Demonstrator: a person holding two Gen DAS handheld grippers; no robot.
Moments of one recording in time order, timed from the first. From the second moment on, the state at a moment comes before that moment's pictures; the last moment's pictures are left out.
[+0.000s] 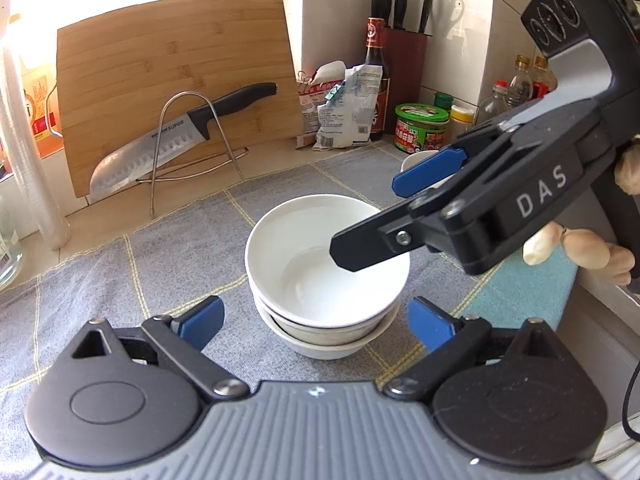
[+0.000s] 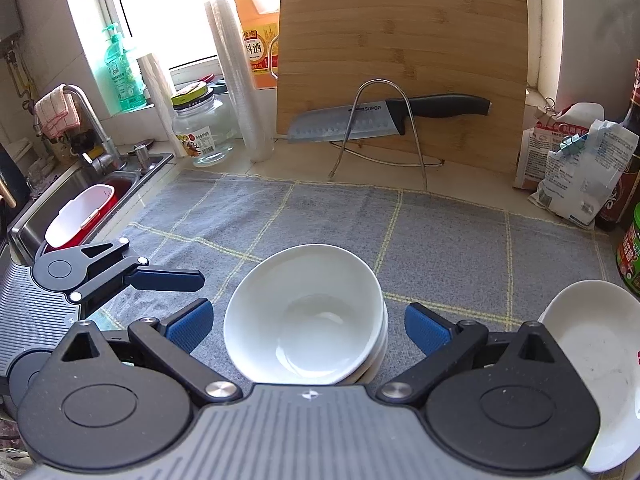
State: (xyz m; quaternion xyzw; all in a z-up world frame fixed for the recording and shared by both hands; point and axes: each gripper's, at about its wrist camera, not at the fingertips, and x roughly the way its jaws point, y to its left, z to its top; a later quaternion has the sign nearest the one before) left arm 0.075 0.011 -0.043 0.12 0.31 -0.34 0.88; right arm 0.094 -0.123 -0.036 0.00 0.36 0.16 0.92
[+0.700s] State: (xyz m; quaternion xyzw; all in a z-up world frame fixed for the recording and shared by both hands) left arm 0.074 0.026 -0.059 0.14 0.29 -0.37 0.87; right arm 0.091 -0.119 -0.045 0.02 0.35 0.11 0.93
